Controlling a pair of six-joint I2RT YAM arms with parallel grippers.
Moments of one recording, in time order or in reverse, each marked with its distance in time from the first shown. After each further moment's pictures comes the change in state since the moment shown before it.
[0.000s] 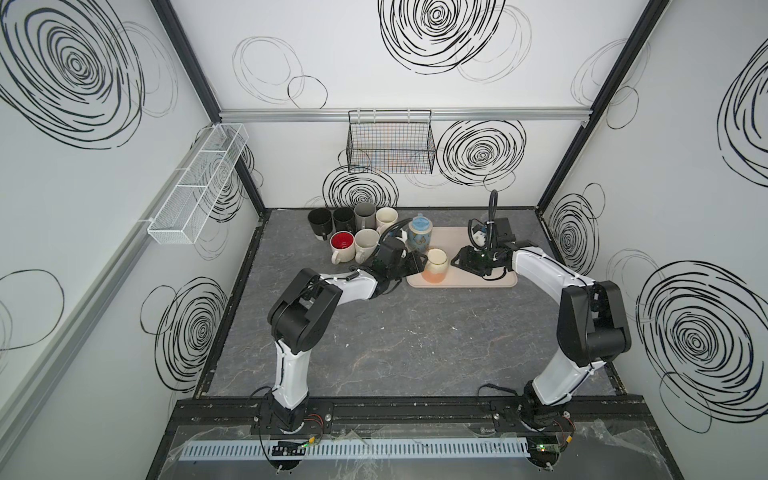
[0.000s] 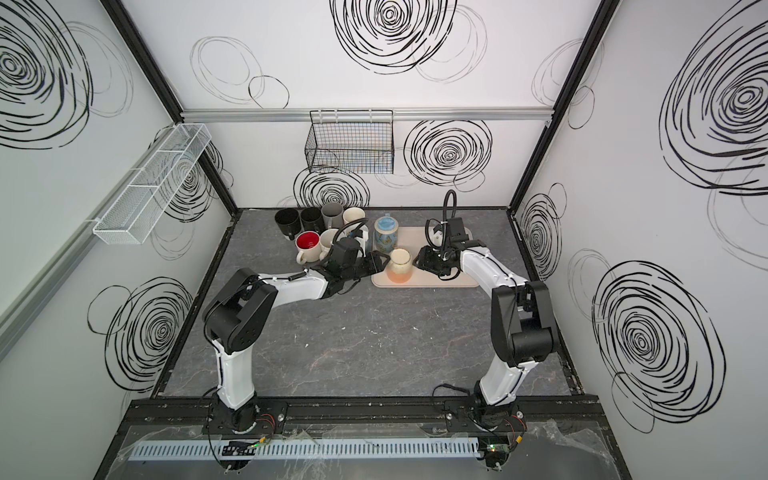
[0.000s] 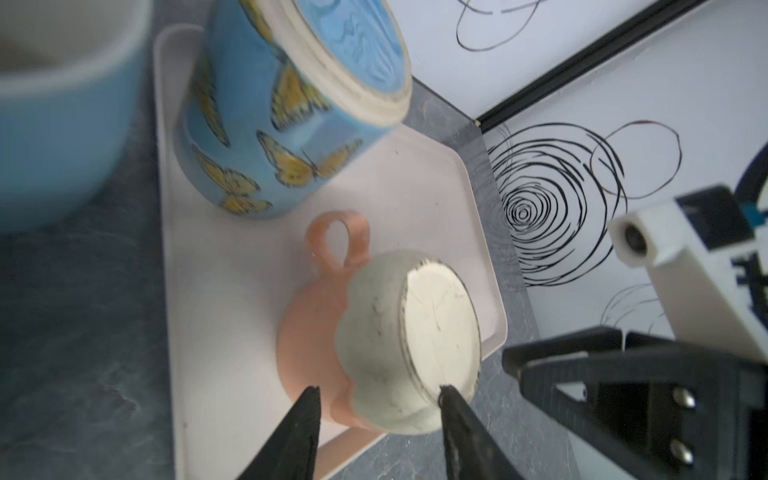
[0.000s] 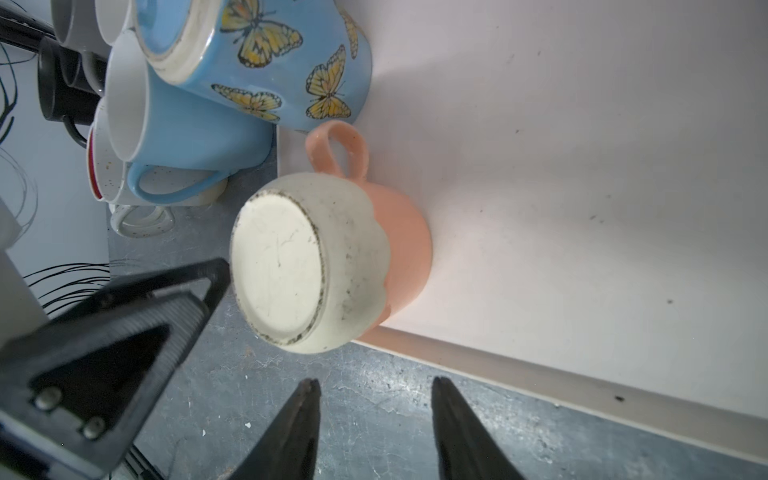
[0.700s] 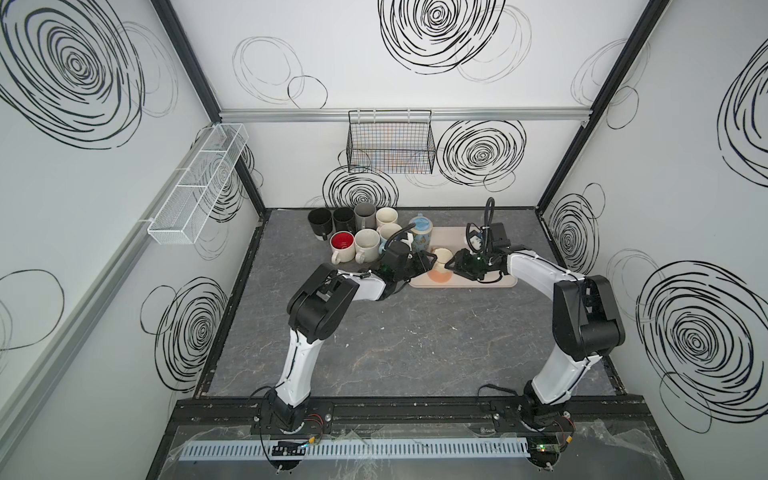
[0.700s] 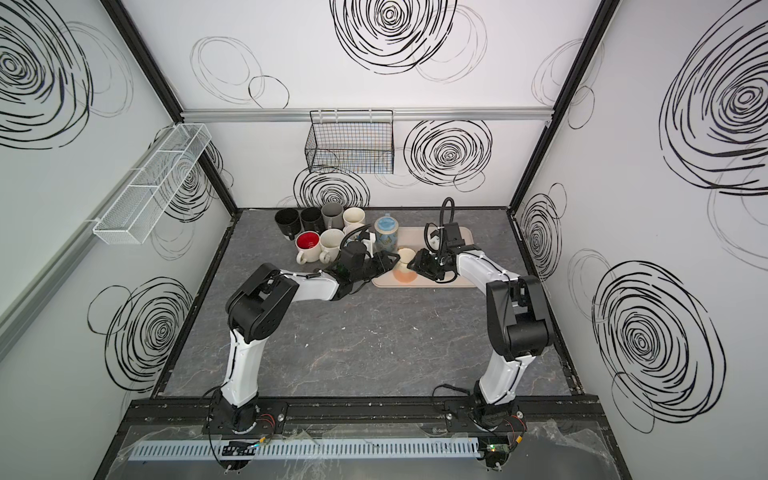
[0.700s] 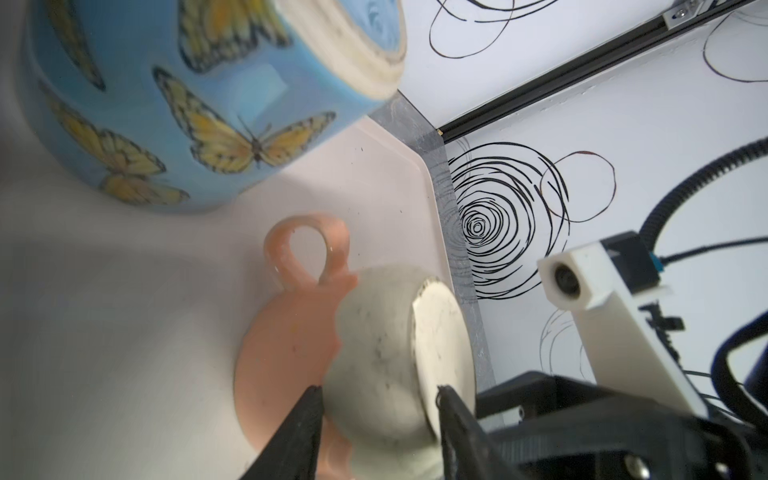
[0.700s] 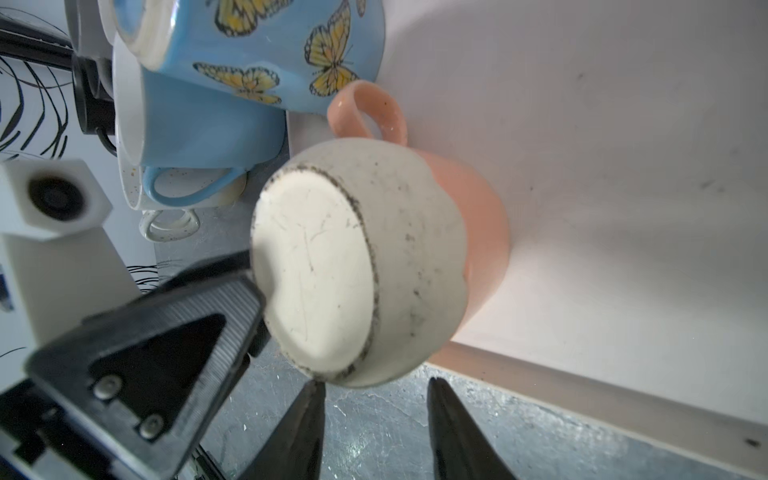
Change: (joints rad) left arm -0.060 0.156 0.015 0.251 0.062 -0.195; right arm -0.028 0.076 -0.004 0.092 -0.096 0.097
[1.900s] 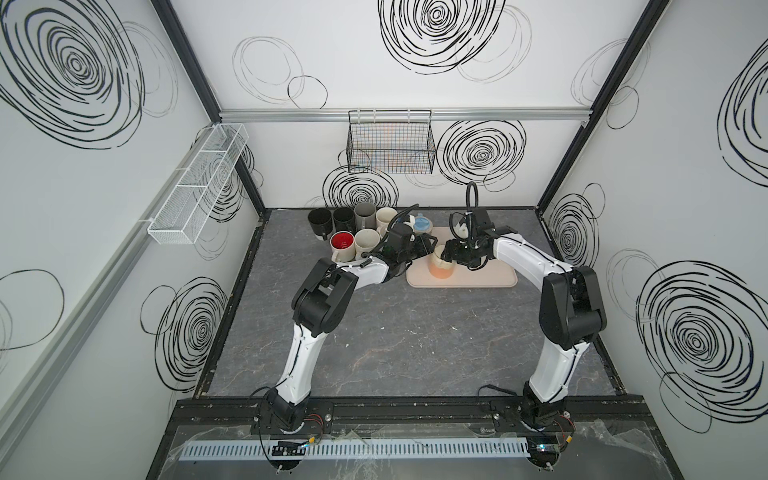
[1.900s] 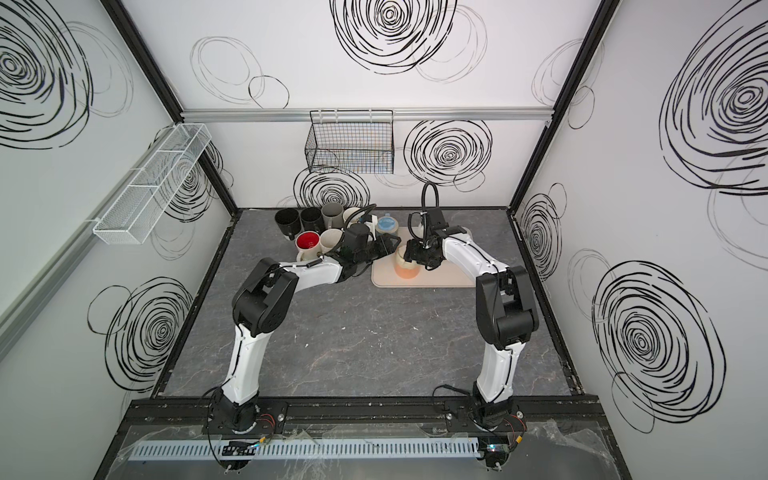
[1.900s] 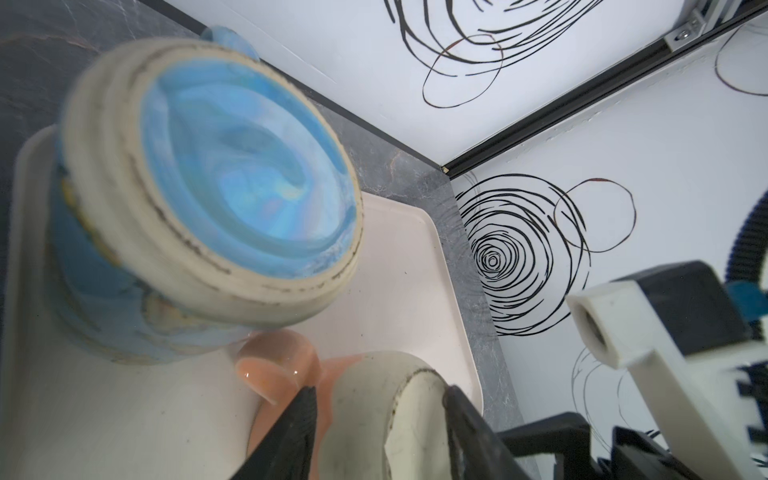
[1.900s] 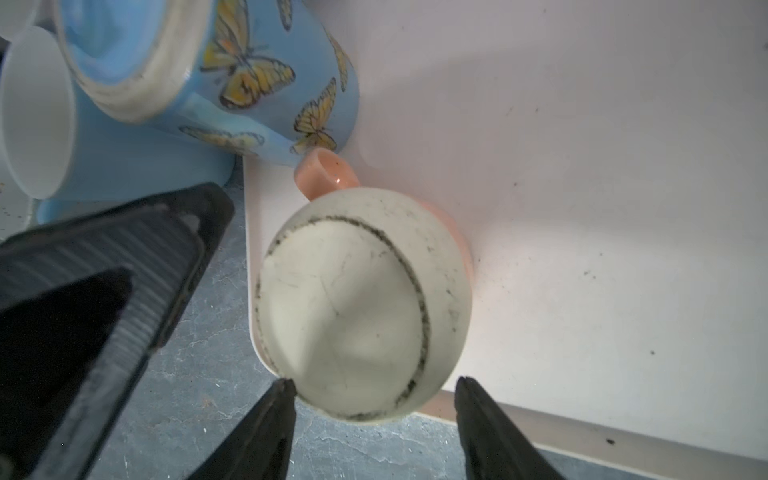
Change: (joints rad) left arm 0.062 0.093 0.295 -0.219 -0.029 0.156; right arm 0.107 0.099 0.247 -0.230 0.302 -0.101
